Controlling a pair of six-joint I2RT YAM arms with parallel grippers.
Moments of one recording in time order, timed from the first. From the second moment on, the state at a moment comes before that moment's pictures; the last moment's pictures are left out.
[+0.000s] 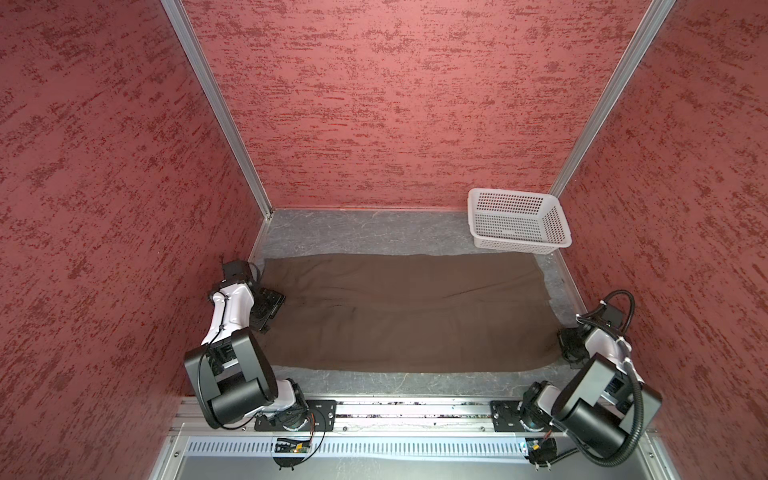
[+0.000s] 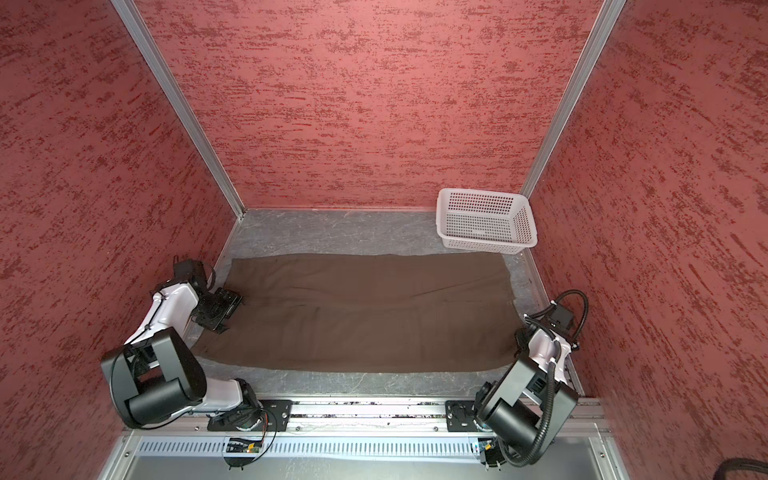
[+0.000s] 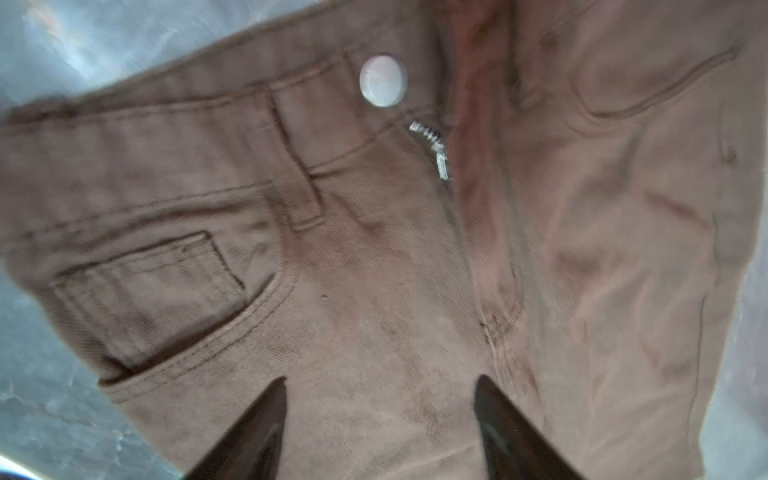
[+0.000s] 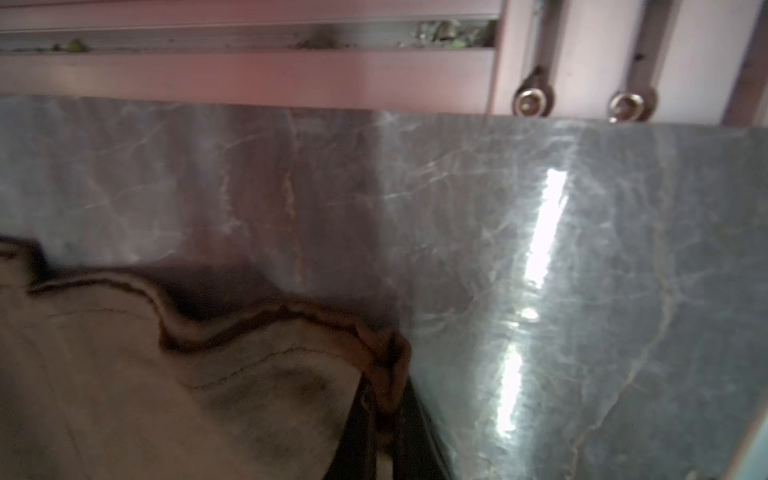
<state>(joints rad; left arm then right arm) 0.48 1.39 0.92 -0.91 0.12 -0.70 -0.76 1.17 0.56 -0.64 -0.07 0.78</state>
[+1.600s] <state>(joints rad) 0.82 1.37 0.99 -1.02 0.15 -0.76 -0.76 1.04 0.79 -0.67 -0.36 0.73</state>
